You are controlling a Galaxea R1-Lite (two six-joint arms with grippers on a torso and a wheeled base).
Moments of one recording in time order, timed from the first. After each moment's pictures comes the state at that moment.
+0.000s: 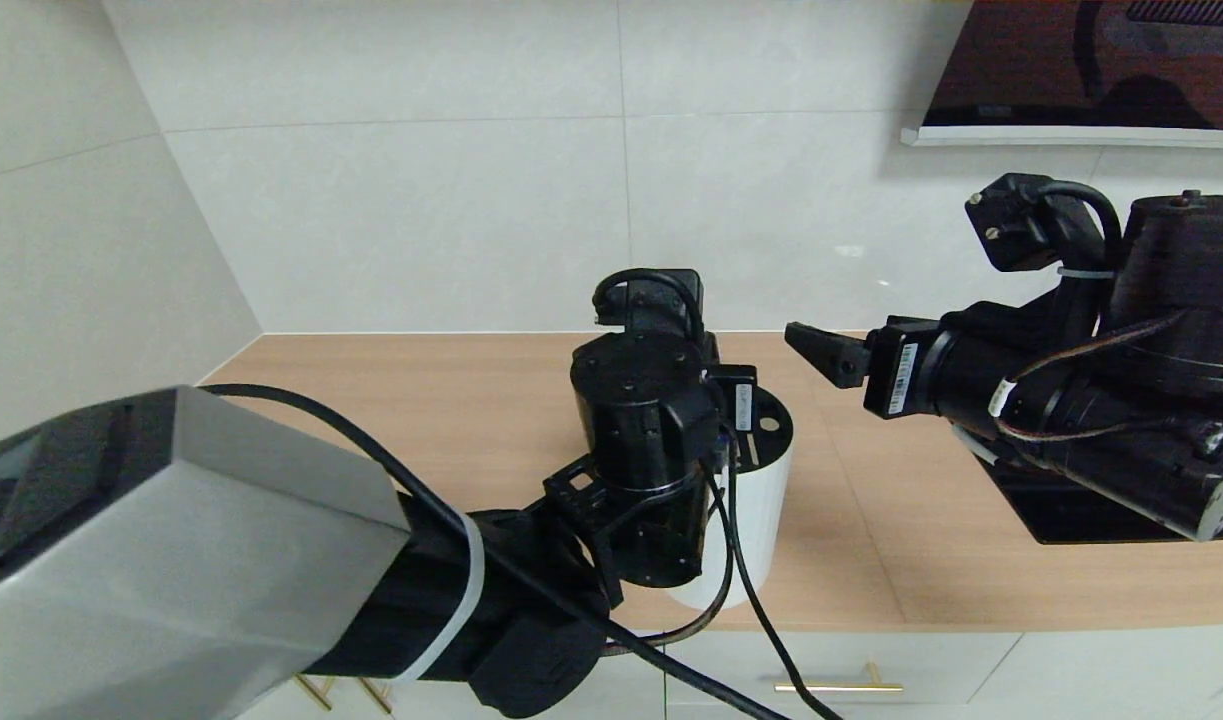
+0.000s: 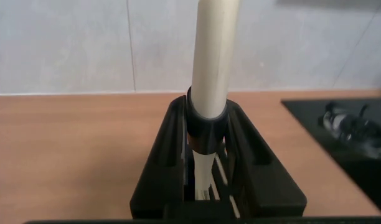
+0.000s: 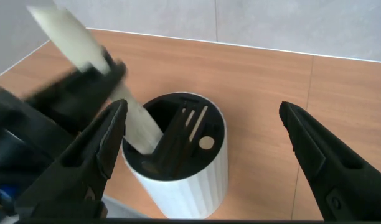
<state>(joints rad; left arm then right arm) -0.90 2.10 -1.12 -1.09 0.70 -0.03 0.67 1.54 -0.89 -0.59 -0.27 0.14</state>
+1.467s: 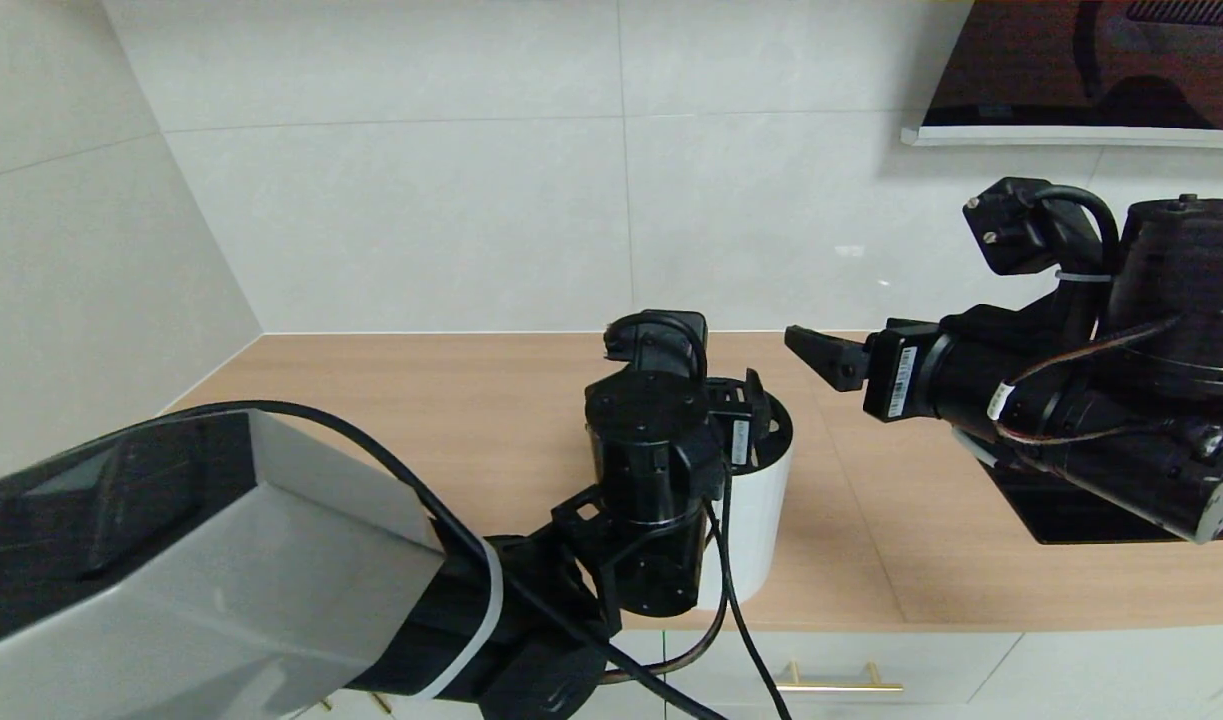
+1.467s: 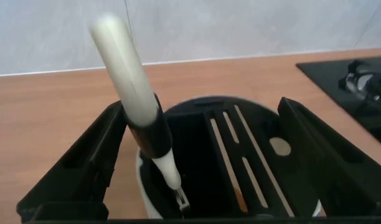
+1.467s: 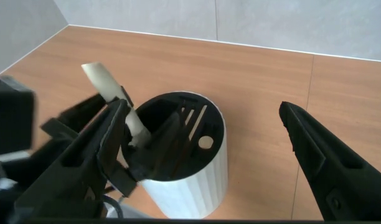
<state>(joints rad) -0.90 2.12 -1.06 -1.12 0.70 -0.03 0.67 1.54 -0.88 -0.59 -0.27 0.13</state>
